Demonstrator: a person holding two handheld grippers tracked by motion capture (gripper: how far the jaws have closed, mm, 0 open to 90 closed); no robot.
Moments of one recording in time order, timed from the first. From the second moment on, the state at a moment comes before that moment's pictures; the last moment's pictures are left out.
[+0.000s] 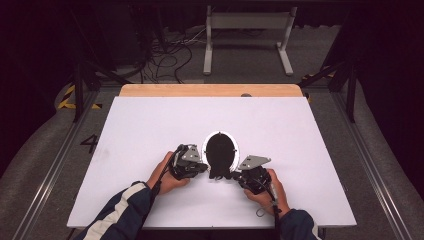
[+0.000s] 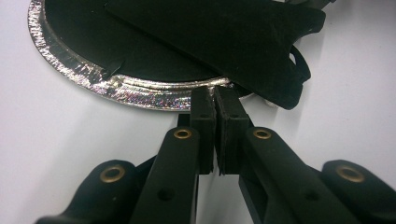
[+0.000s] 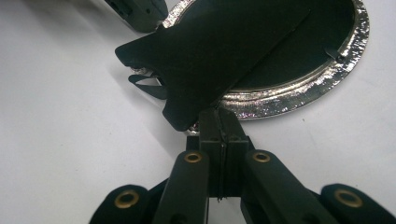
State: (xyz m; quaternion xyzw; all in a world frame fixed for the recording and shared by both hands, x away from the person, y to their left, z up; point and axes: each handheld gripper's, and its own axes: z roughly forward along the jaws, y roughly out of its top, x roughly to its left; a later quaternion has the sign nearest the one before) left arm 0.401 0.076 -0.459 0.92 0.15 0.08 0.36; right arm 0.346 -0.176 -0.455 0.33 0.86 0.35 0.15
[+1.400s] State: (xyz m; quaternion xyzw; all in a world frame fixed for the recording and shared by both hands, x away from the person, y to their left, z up) left arm 0.372 0.120 -0.437 0.89 0.15 0.11 0.41; right arm 0.338 -0.219 -0.436 0.33 0.85 0.38 0.17
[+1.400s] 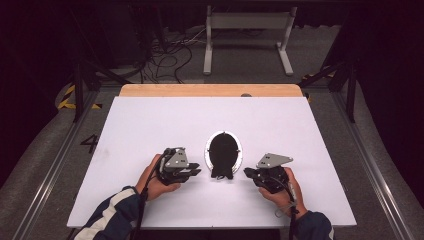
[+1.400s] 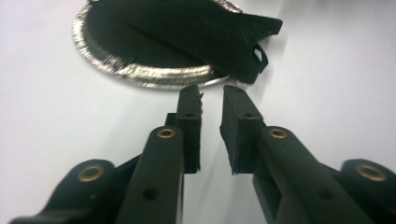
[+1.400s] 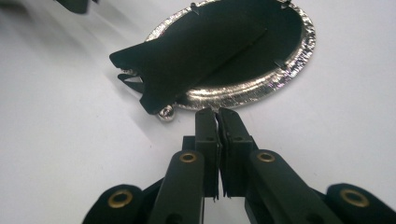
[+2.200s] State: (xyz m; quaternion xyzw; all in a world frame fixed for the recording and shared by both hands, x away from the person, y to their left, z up) left arm 0.341 0.233 -0.457 0.84 0.28 0.17 0.43; right arm 0.336 -0.208 -0.438 0.31 0.86 0.37 0.15
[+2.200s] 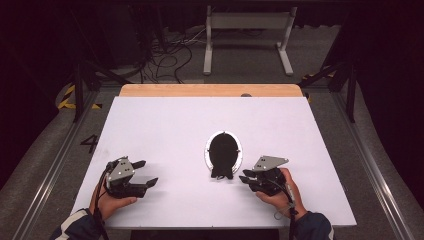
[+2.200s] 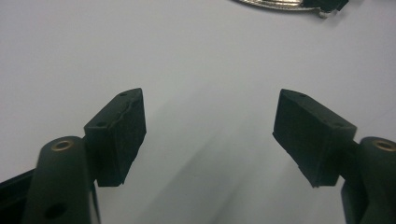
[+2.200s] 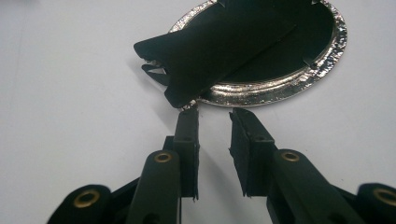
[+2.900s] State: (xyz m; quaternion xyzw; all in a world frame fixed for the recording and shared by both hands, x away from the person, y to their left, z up) left arm 0.348 0.223 -0.462 0.86 0.28 0.17 0.40; right arm 0.336 -0.204 -0.446 0.30 0.87 0.36 0.13
